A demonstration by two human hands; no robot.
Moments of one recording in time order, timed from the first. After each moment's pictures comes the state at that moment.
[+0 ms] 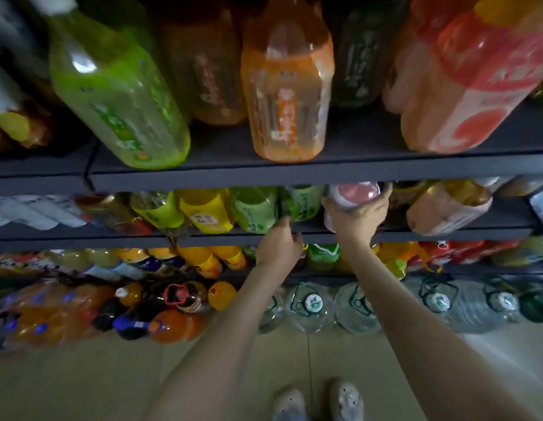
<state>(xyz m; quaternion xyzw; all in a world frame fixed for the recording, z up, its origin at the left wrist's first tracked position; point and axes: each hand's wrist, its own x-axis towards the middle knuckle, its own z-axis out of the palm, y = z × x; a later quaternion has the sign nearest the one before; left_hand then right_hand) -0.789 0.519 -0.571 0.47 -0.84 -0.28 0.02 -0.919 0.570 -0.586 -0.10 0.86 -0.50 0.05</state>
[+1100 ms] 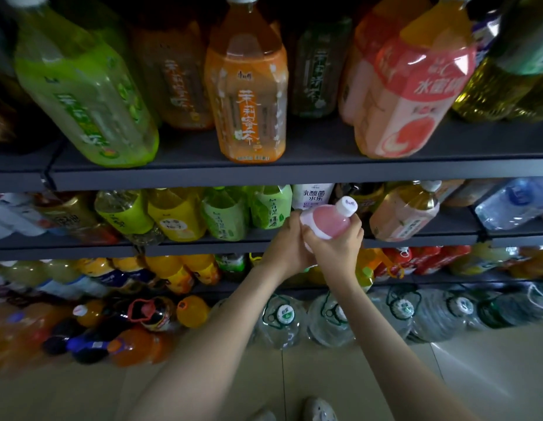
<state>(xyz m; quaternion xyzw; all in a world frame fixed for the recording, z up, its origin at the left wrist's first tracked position) -0.828 0.565 -0.563 0.33 -0.82 -0.47 0.09 -0.896 0.639 -0.566 -0.14 0.82 -0.55 0.12</state>
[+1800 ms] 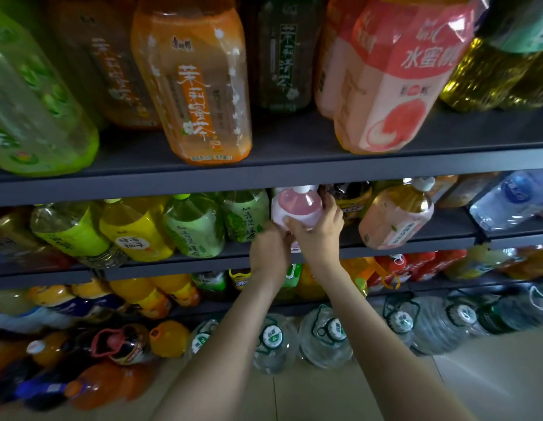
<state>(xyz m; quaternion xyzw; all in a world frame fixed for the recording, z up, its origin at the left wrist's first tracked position) -0.880 0.549 -0.621 0.48 -0.82 -0.29 0.13 -0.951 0.600 -0.623 -0.27 0.82 -0.51 0.02</state>
